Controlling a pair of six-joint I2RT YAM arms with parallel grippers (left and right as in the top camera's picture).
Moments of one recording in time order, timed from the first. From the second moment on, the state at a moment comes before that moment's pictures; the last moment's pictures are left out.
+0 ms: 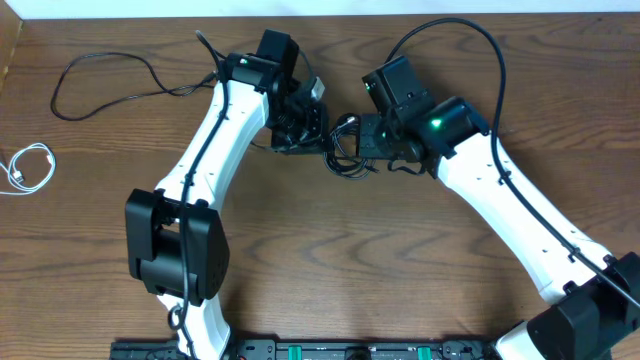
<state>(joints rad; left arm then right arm) -0.30 1.95 1.71 -1.19 0.55 -0.31 0.57 1.69 1.55 -0.93 0.00 0.60</state>
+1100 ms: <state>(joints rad) -0.28 1.95 1.71 -1.07 0.92 -0.40 0.58 1.69 1.55 -1.03 0.00 0.56</state>
